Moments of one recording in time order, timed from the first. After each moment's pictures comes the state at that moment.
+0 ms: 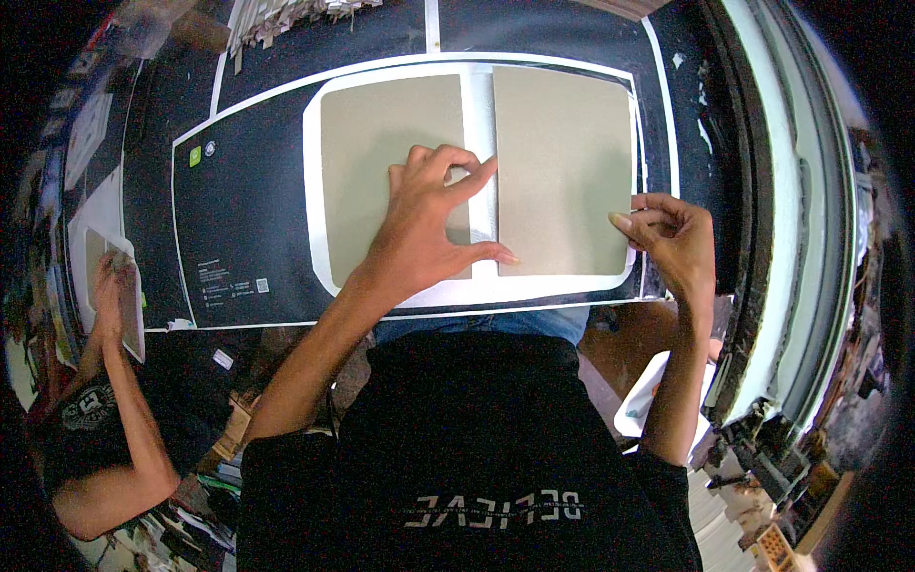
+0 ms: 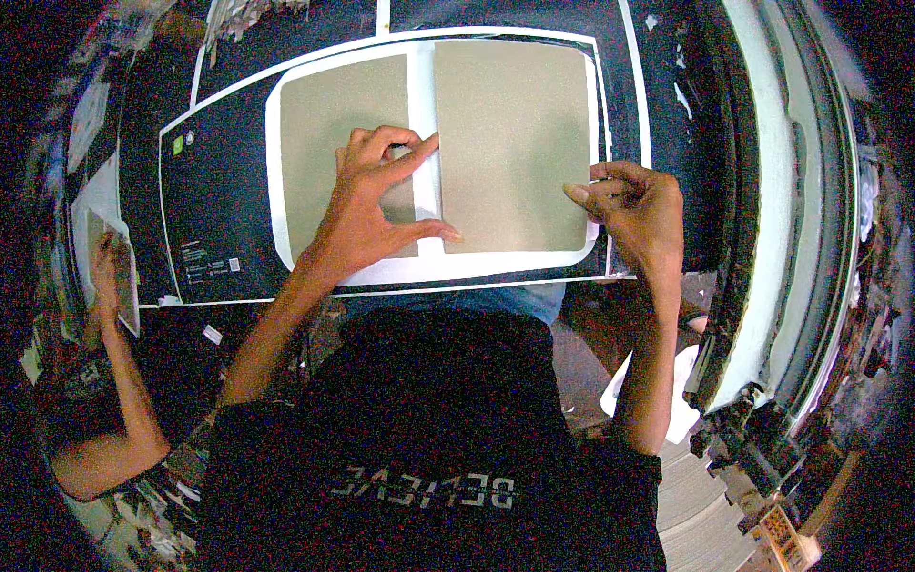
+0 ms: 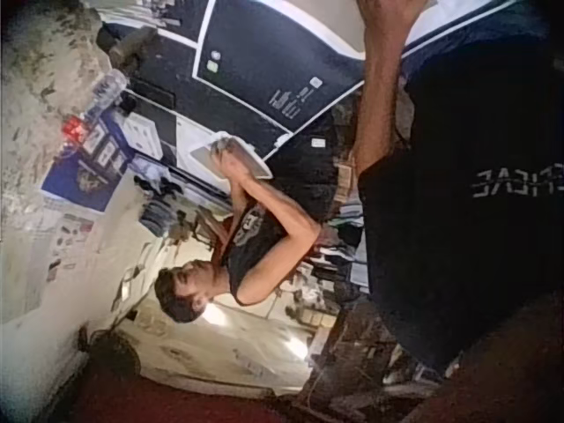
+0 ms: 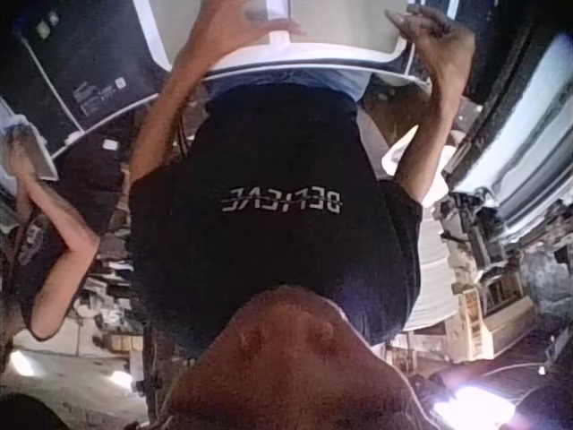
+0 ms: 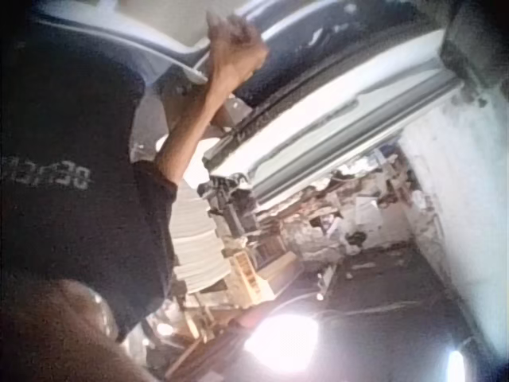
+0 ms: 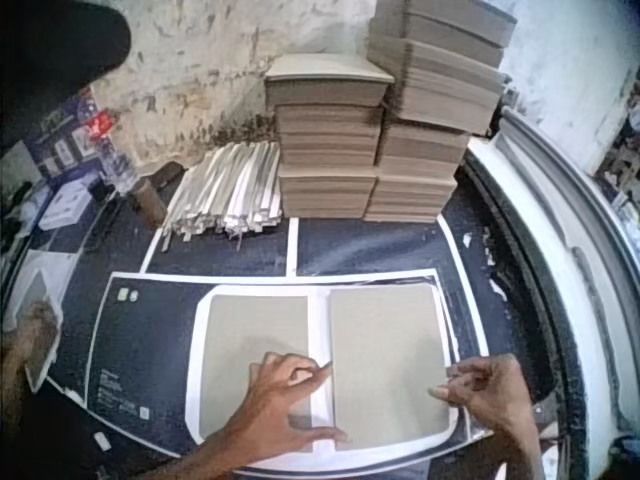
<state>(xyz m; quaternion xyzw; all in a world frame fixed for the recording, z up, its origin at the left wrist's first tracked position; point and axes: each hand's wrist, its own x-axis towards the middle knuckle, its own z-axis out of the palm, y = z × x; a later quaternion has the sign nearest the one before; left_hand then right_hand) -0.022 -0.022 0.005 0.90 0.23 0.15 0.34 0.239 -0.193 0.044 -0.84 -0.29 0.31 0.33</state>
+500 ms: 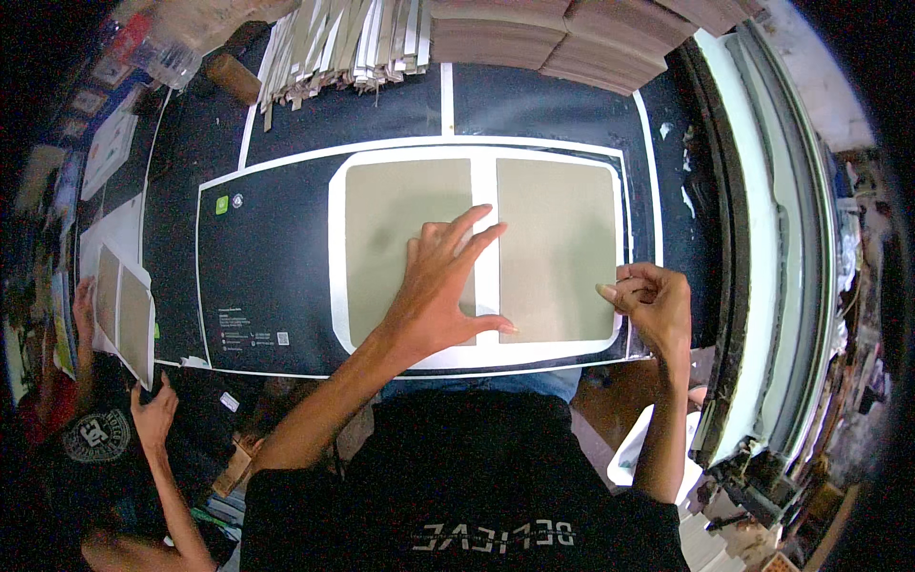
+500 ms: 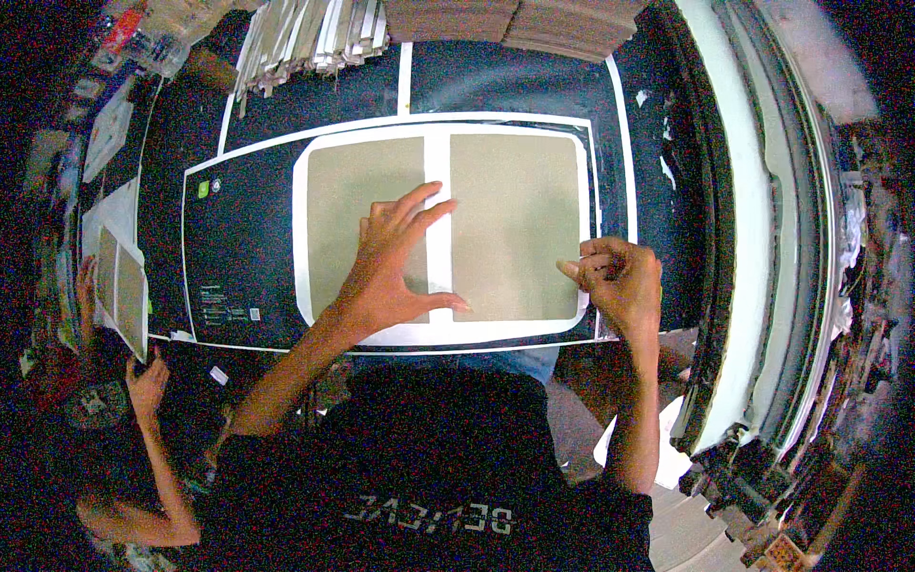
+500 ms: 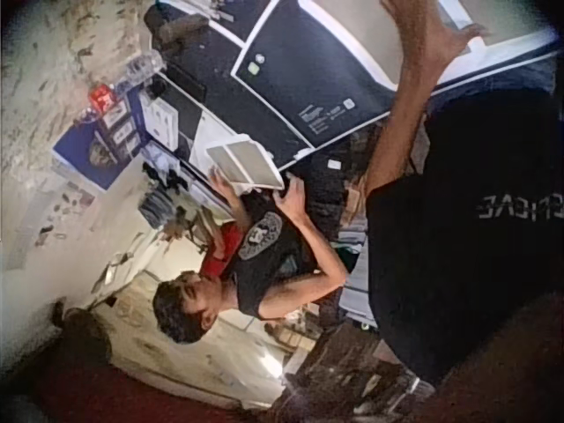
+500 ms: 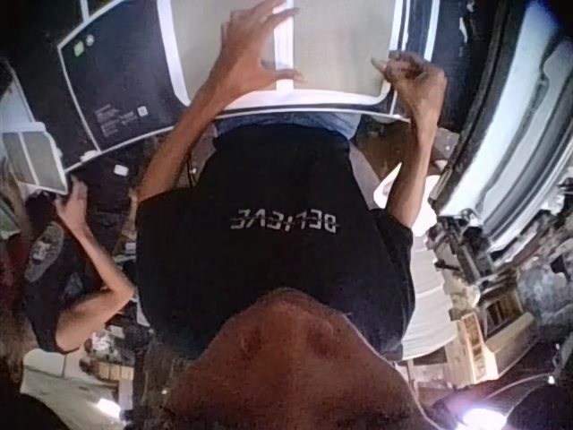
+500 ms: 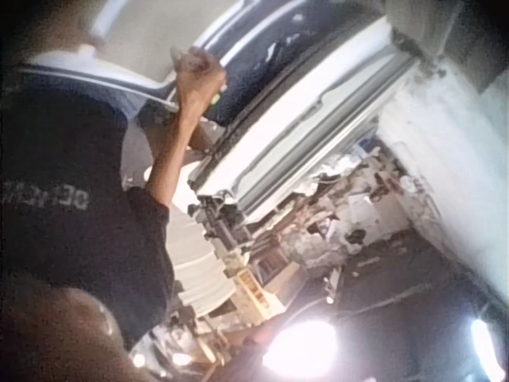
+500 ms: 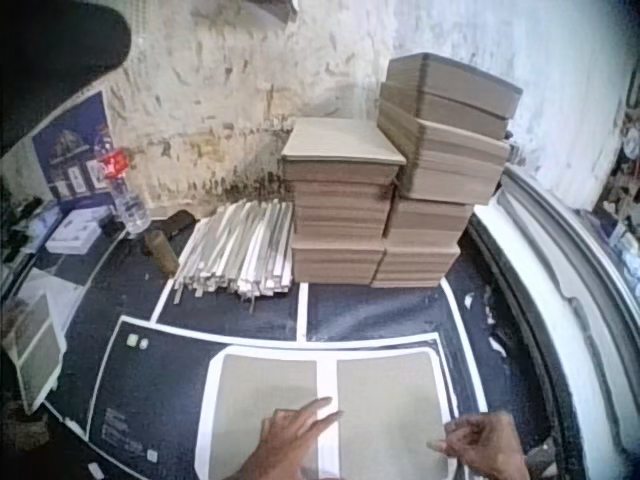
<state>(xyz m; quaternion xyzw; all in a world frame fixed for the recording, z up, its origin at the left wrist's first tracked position) -0.016 -0.013 0.013 0.91 0.21 0.14 0.33 0.241 -0.194 0.042 -0.85 -0.33 0.27 0.30</state>
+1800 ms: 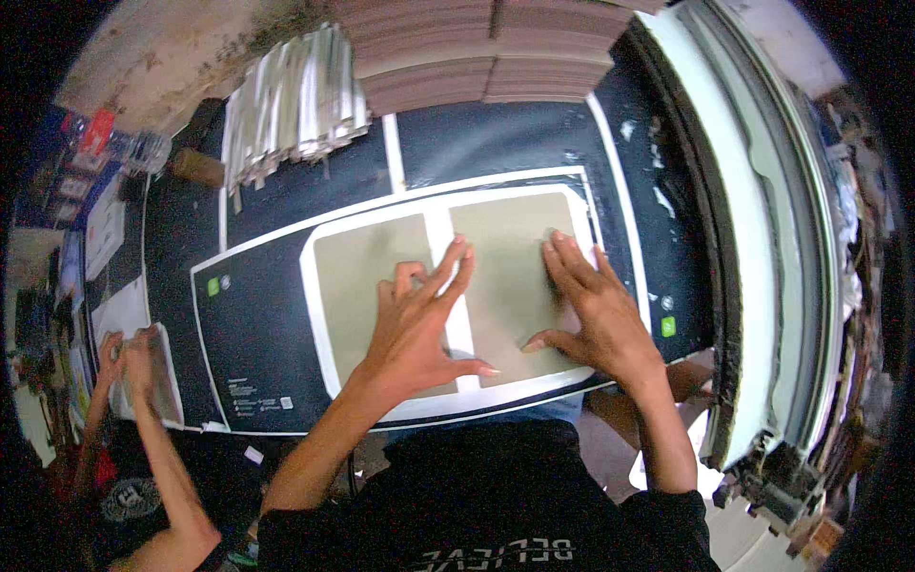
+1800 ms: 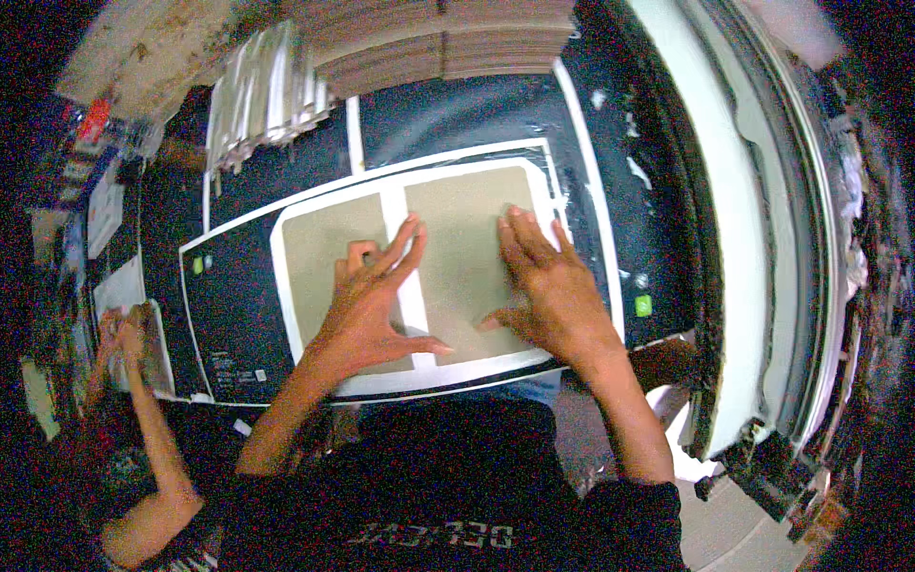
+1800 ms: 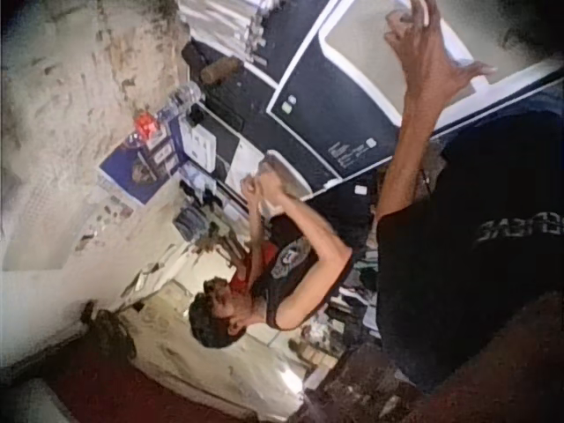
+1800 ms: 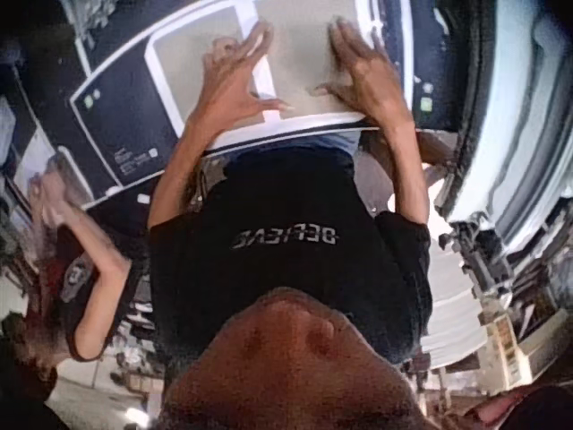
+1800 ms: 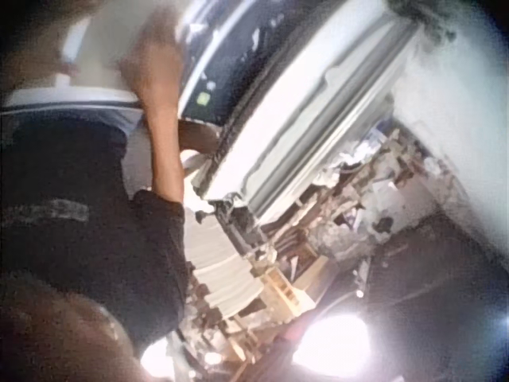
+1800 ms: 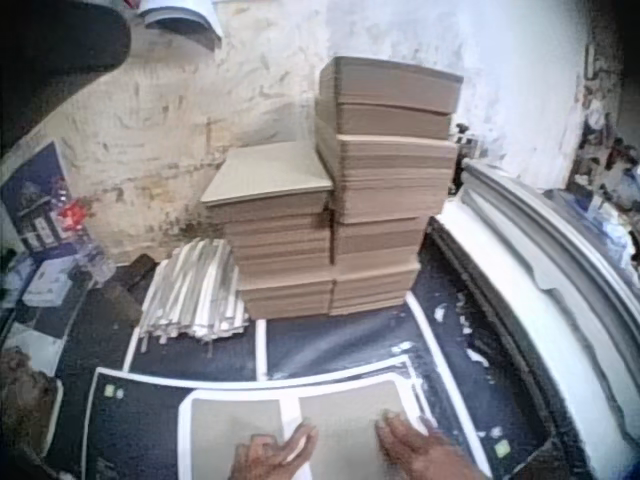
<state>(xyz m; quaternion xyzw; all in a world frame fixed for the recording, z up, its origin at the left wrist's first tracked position) 0.008 0.001 0.037 0.94 0.21 0.00 0.25 0.219 -0.153 0.062 -0.77 -0.60 0.18 0.11</state>
